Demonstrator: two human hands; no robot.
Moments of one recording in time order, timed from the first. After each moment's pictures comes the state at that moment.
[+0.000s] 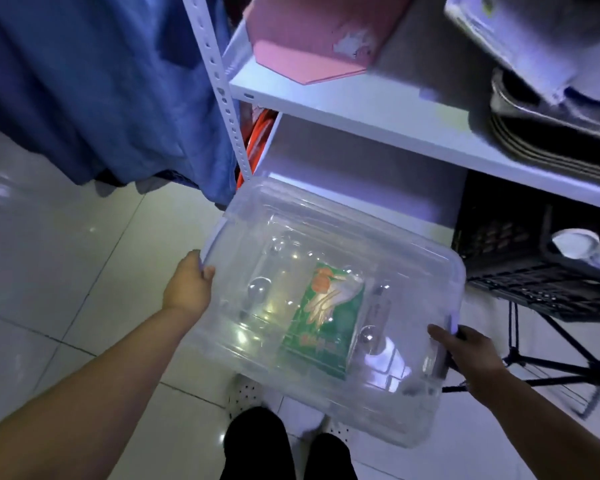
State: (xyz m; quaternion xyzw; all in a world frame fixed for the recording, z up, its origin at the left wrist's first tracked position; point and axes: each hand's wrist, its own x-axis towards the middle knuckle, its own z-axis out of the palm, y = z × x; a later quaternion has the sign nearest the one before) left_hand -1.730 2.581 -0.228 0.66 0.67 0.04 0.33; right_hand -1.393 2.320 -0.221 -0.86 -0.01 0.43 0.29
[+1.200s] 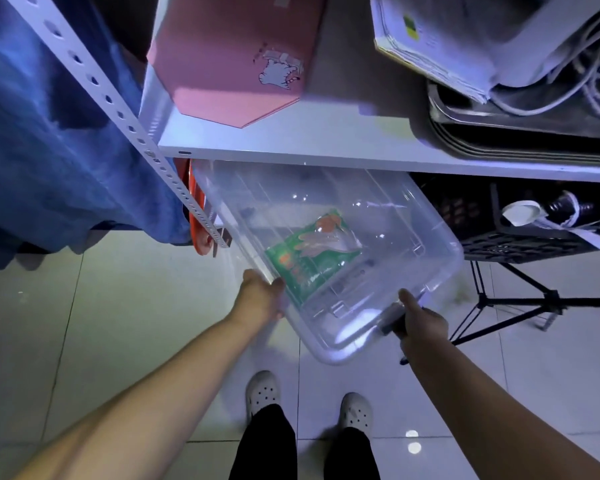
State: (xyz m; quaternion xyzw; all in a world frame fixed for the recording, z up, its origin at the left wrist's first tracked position) left_hand -1.597 2.615 -0.201 0.49 0.57 -0.04 0.66; right_hand -1.447 2.420 -0.201 -0.80 0.33 0.30 0.41
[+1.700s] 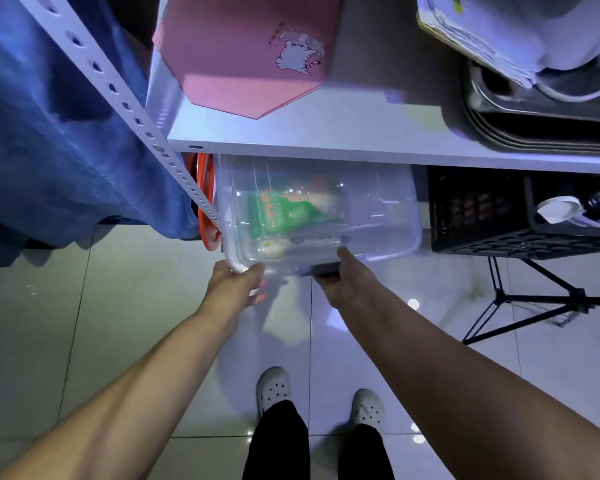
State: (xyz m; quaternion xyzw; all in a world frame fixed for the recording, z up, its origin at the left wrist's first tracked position) left_hand -1.629 2.662 -0.203 0.41 0.59 0.06 0.69; right_hand -1.491 2.576 -0.199 -0.53 0.40 0.41 0.63
